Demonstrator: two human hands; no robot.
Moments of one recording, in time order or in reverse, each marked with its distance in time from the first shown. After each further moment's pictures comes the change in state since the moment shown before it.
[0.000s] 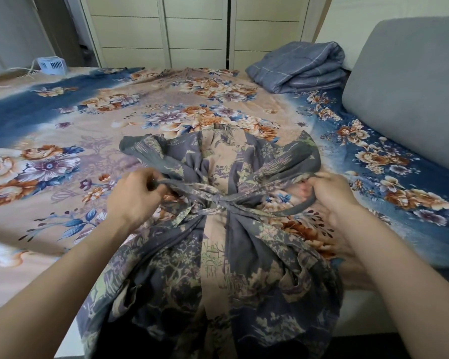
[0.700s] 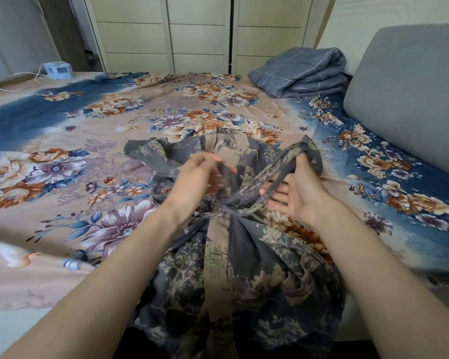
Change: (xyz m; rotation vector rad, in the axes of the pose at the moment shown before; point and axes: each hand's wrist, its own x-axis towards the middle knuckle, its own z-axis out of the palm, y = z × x) left_hand -0.017 0.110 -0.002 -0.996 -0.360 -0.149; right_hand -0.036 -0.031 0.045 0.244 -0.339 0.253
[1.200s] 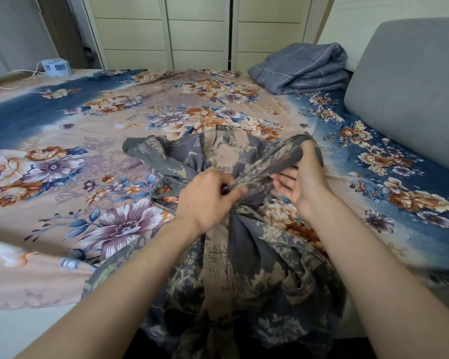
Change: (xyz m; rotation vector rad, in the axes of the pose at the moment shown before) left_hand 0.005 -0.032 0.013 0.965 0.050 0.377; right_hand -0.001 -0.006 0.003 0.144 0.124 -0.186
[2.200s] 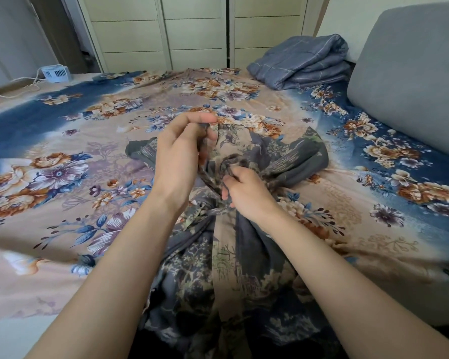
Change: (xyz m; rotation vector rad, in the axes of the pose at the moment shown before) left_hand 0.017 0.024 -0.070 -1.009 0.319 -0.218; right_hand -0.017 0.055 0.065 -0.809 -0.359 -0.470
